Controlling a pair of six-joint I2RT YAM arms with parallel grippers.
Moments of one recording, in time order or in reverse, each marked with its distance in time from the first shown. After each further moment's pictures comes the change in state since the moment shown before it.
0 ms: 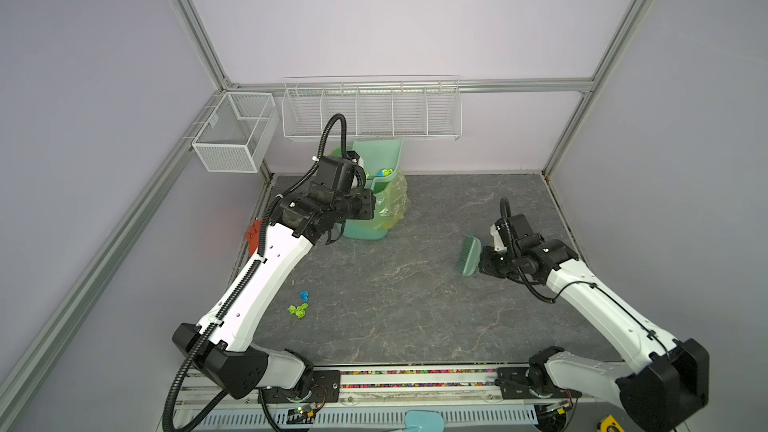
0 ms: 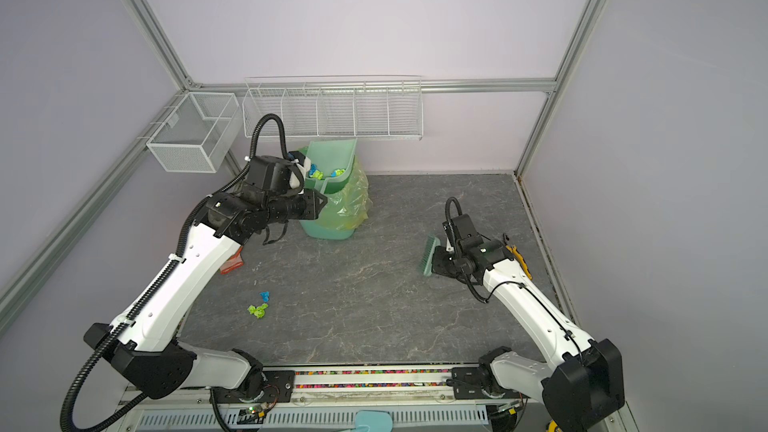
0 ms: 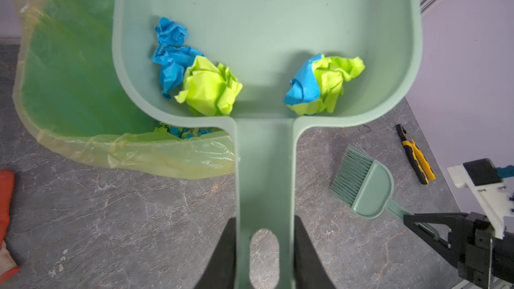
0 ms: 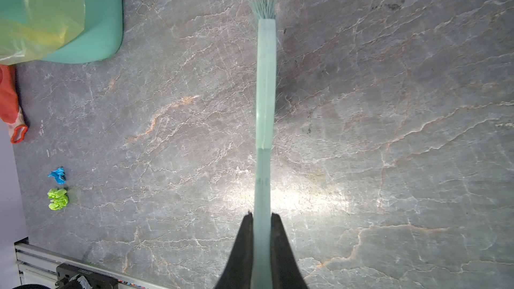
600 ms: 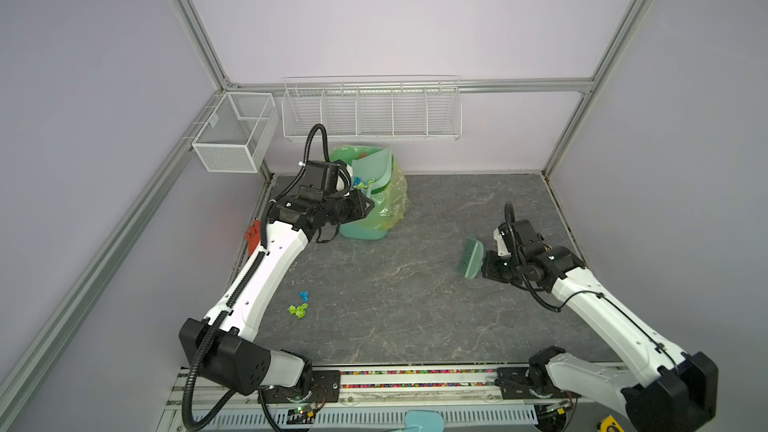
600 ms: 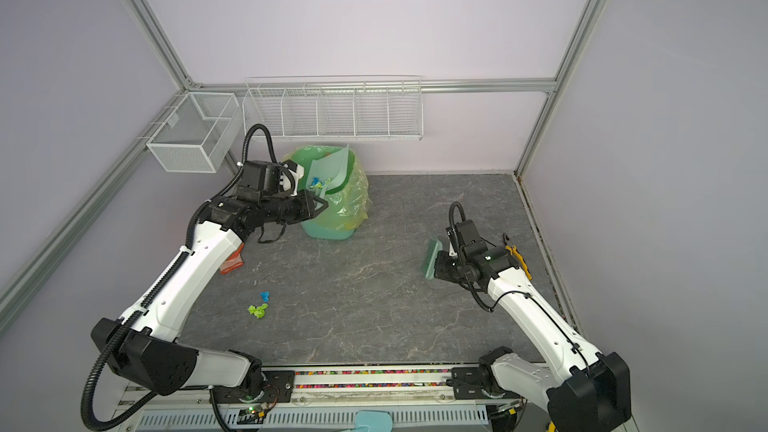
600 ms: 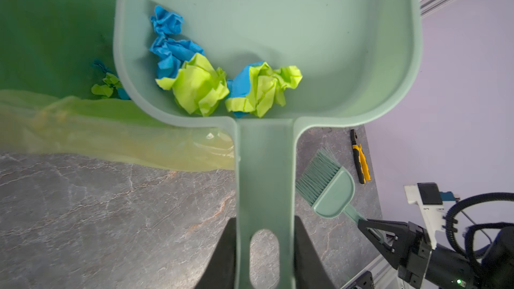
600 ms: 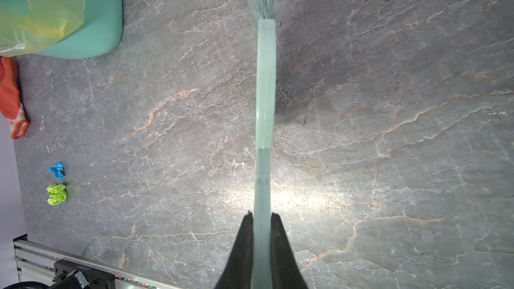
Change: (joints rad) left arm 0.168 0.005 -0.169 0.150 0.336 -0.174; right arm 0.000 -0.059 -0.045 -0.004 0.002 -0.001
